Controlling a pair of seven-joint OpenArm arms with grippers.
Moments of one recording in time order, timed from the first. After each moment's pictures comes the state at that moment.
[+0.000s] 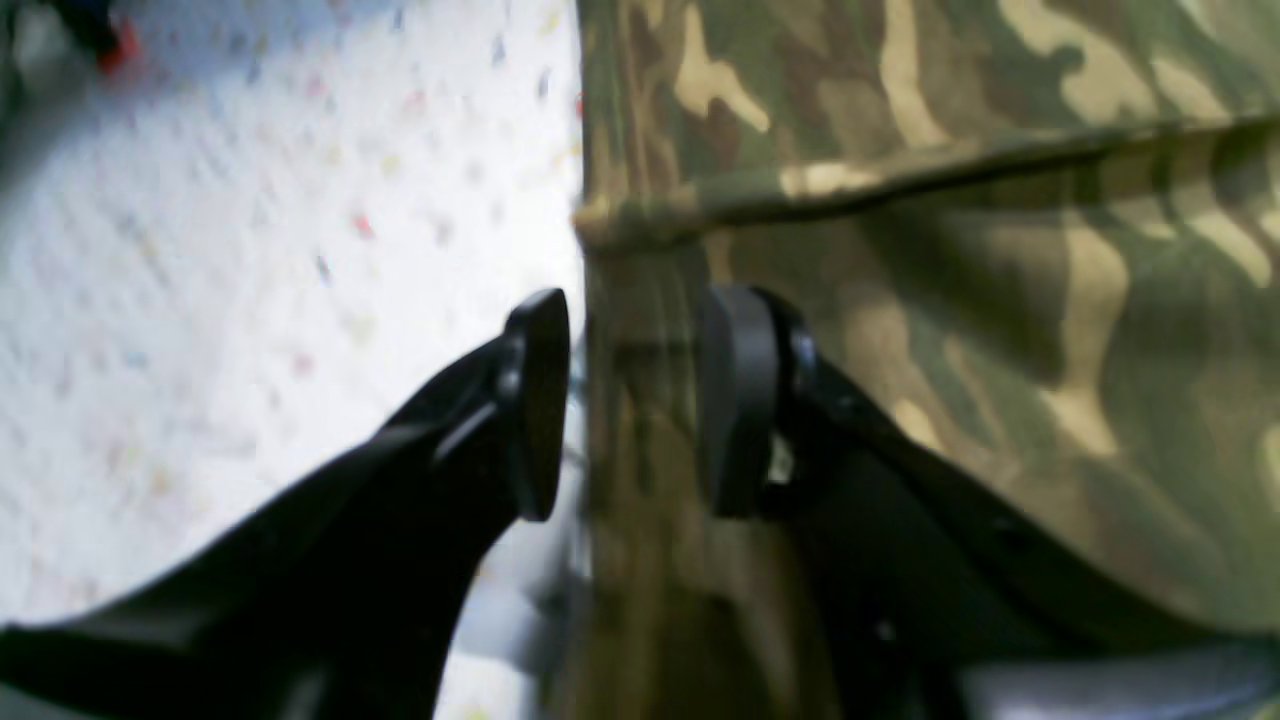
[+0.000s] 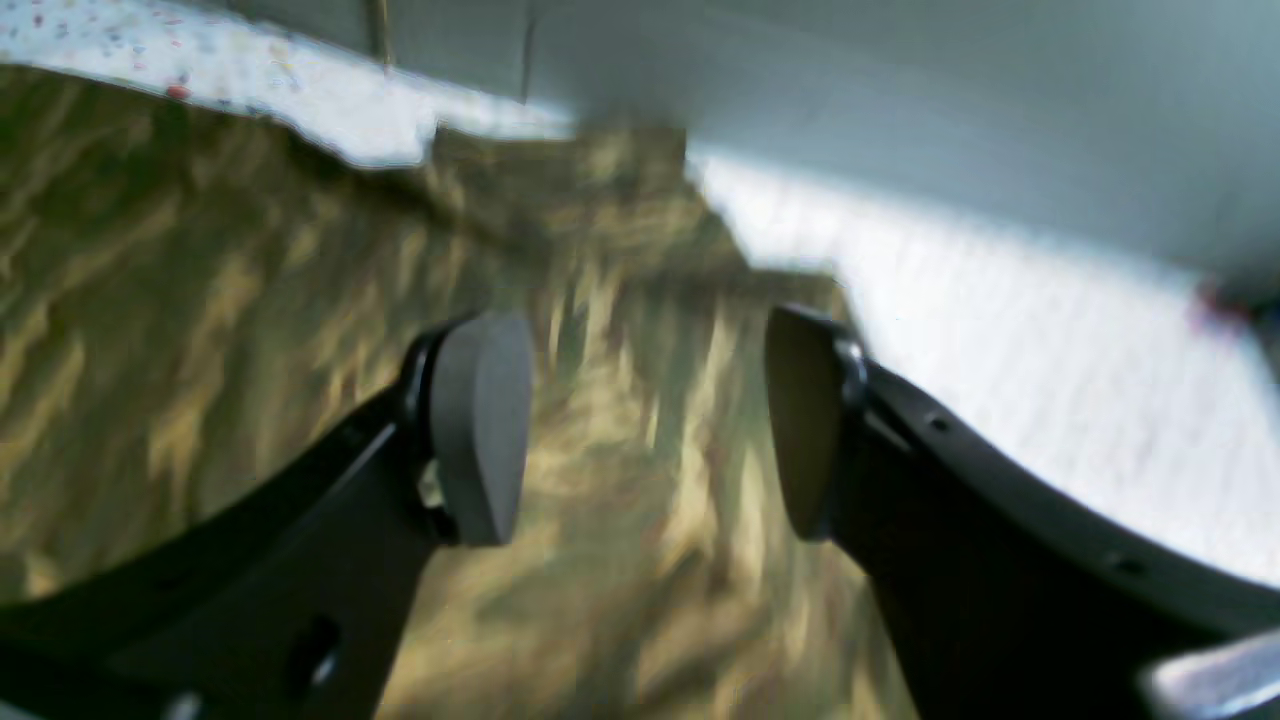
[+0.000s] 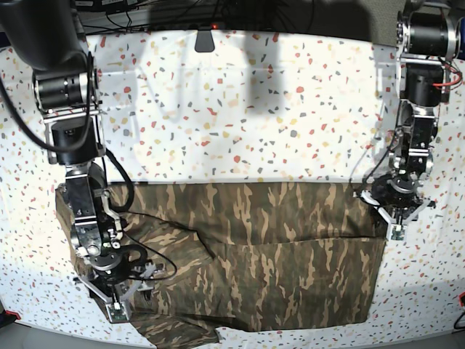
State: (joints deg) left arm -20.0 -16.0 3.2 50.0 -3.6 -5.7 7.8; right arm 35.1 16.8 -11.9 54.5 3.8 5.1 -16.0
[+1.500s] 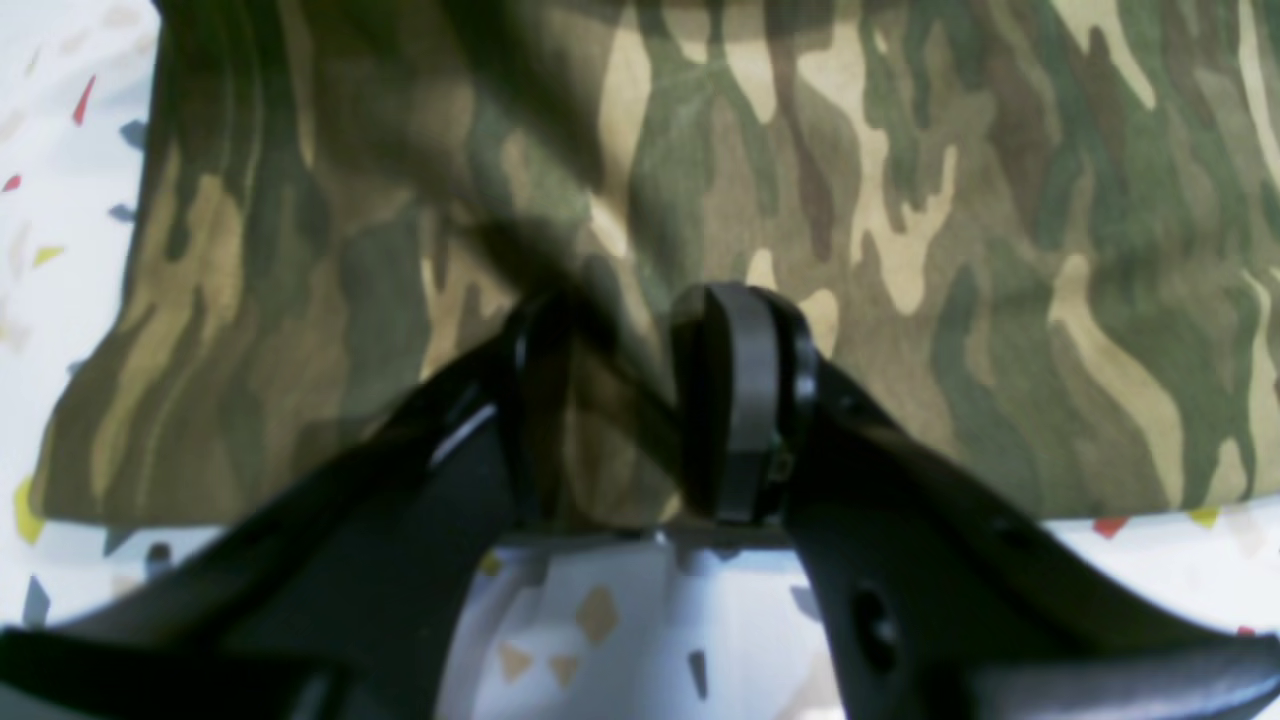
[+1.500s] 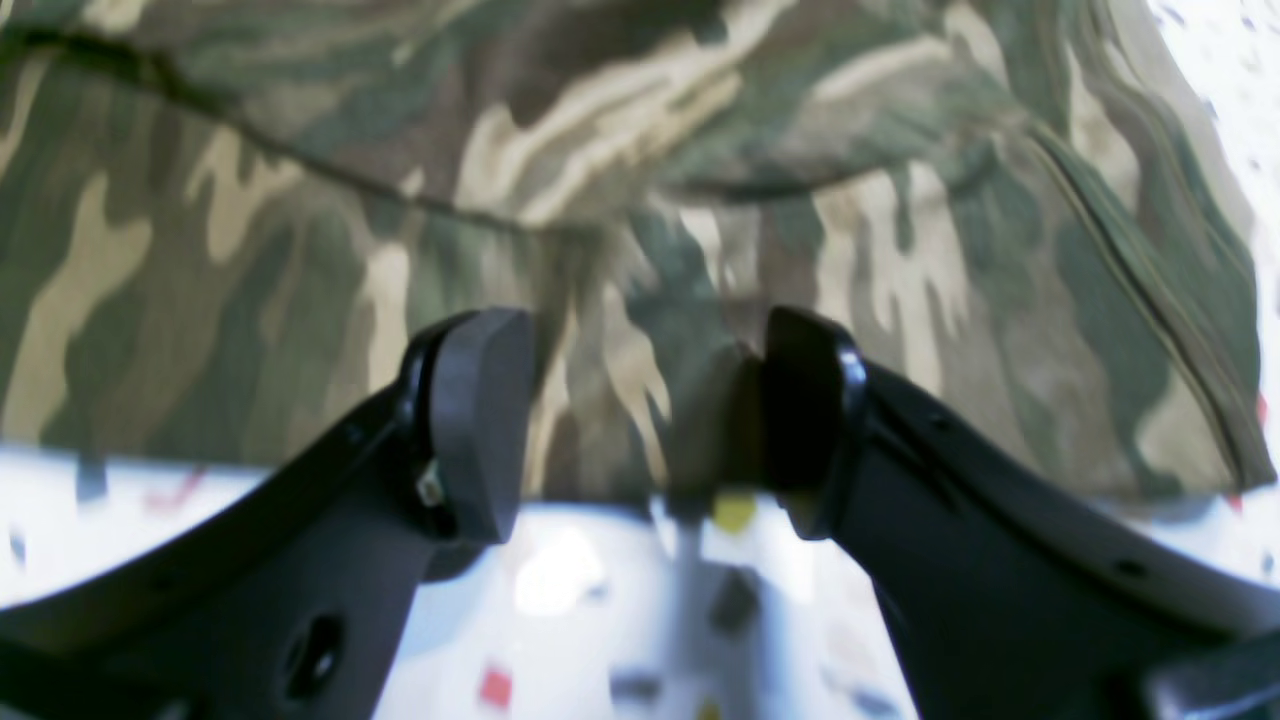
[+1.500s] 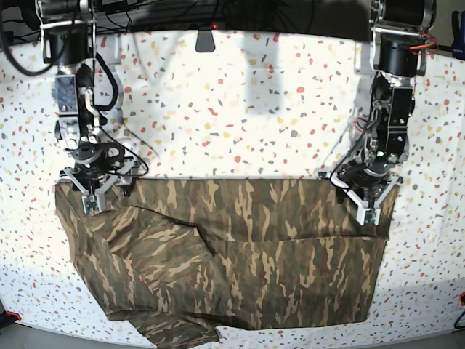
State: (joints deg) left arm -9.7 -9.8 3.1 64.0 -8.9 -8.3 27.5; right arm 4.7 21.3 0.4 67.0 8.4 10.2 -19.4
